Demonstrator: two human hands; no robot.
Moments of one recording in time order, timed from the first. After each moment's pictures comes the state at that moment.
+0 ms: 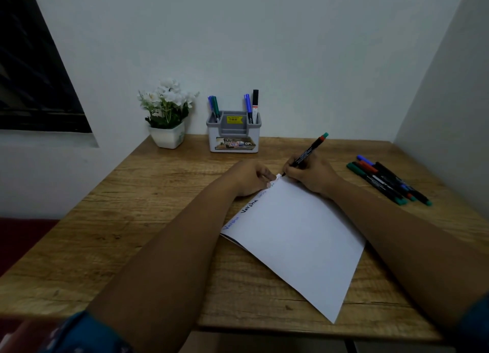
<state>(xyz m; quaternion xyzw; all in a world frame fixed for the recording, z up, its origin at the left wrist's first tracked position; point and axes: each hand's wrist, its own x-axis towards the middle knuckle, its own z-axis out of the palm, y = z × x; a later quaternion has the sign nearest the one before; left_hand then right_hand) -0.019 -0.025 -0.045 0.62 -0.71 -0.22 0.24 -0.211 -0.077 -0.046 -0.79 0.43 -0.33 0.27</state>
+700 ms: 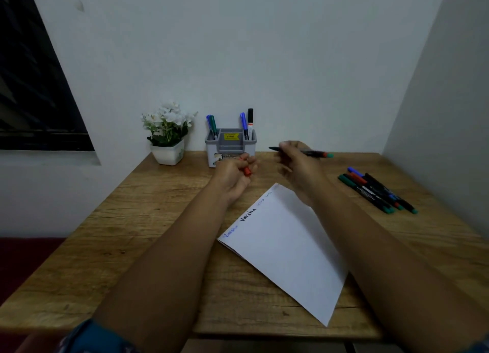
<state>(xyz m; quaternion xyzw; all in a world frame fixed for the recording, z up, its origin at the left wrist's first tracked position) -0.024 -0.010 -0.008 0.34 -0.23 -0.62 0.67 -0.174 -0.028 0.009 -0.48 0.34 -0.54 0.60</state>
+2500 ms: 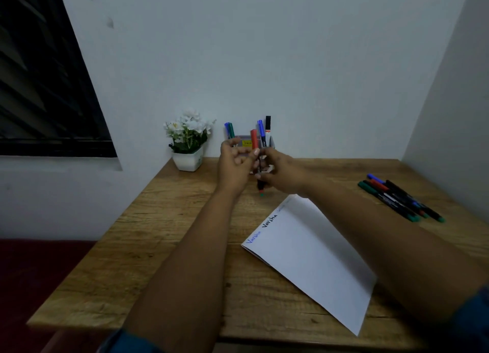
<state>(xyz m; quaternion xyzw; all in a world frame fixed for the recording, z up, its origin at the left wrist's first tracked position) 0.009 -0.012 -0.005 0.46 -0.46 -0.27 0.71 -0.122 -0.045 0.009 -0.83 0.38 -0.27 0.32</state>
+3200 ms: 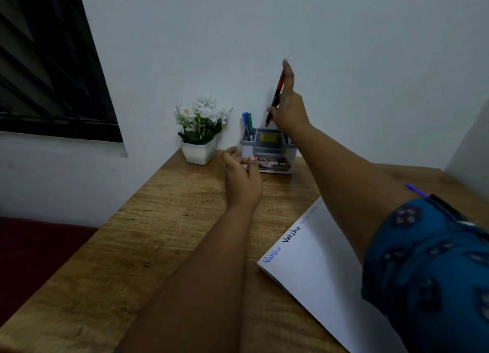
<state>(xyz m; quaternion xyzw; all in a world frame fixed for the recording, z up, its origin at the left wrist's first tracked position) 0.027 -0.042 -0.058 0.57 -0.41 -0.10 0.70 -0.036 -0.175 0.056 -0.79 0.38 -0.46 0.13</state>
